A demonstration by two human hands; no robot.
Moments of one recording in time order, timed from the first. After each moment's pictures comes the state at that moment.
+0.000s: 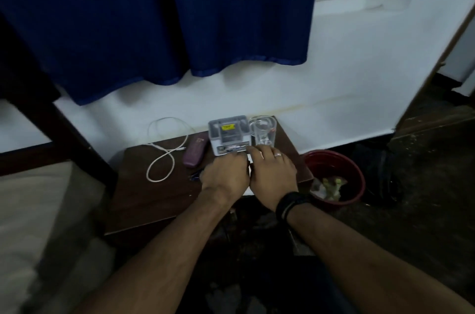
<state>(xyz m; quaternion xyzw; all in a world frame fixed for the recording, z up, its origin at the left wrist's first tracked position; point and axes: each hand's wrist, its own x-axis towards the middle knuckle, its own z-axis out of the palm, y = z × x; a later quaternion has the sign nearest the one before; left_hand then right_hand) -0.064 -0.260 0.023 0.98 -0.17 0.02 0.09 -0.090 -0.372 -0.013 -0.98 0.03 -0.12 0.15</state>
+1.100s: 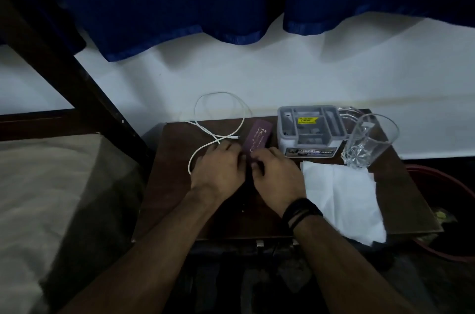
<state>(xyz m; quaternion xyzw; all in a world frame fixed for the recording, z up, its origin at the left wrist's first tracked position) 0.082 -0.110 -0.085 0.99 -0.08 0.01 0.12 0.061 -0.251 -0.102 -0.96 -0.03 -0.07 0.28</state>
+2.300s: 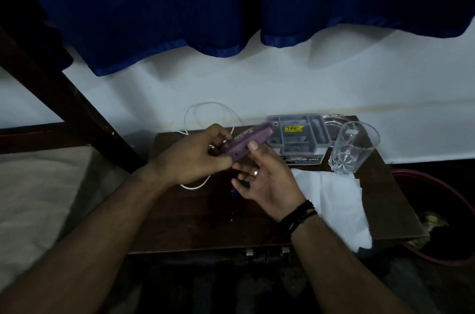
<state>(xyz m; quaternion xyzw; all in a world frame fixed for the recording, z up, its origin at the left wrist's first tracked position) 0.096 -0.087 -0.001 0.91 -0.14 -0.15 0.37 0.061 -0.270 -0.071 -0.41 0.06 0.21 0.89</state>
